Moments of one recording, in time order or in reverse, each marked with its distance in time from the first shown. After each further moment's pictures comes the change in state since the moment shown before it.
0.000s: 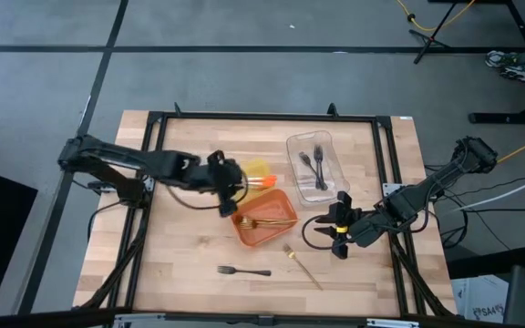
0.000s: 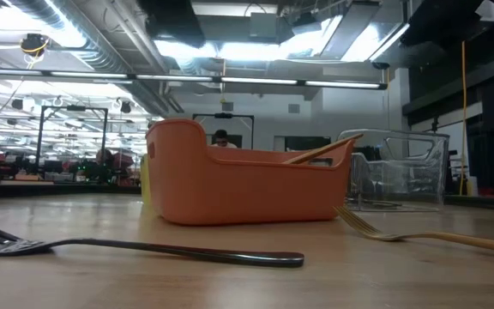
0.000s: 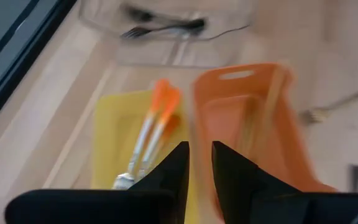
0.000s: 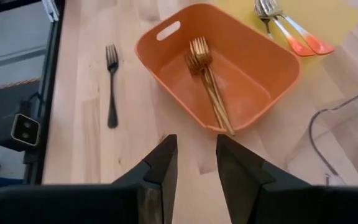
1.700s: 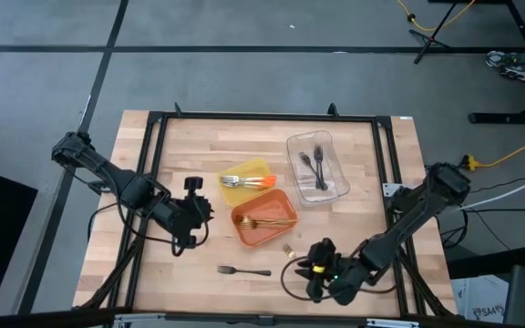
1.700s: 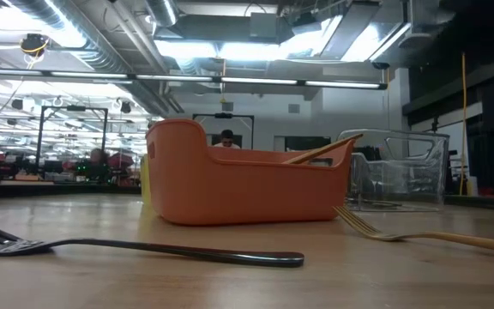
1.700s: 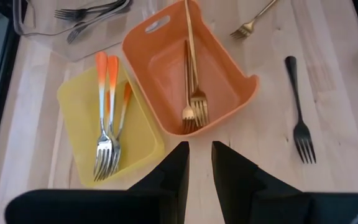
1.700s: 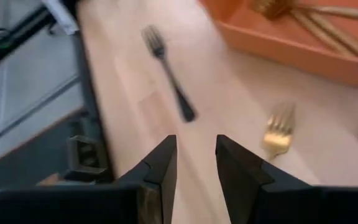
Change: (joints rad) left arm -0.402 -0.117 0.001 -0.266 -0.121 0.019; right arm 0.191 0.479 0.180 0.243 0.098 0.508
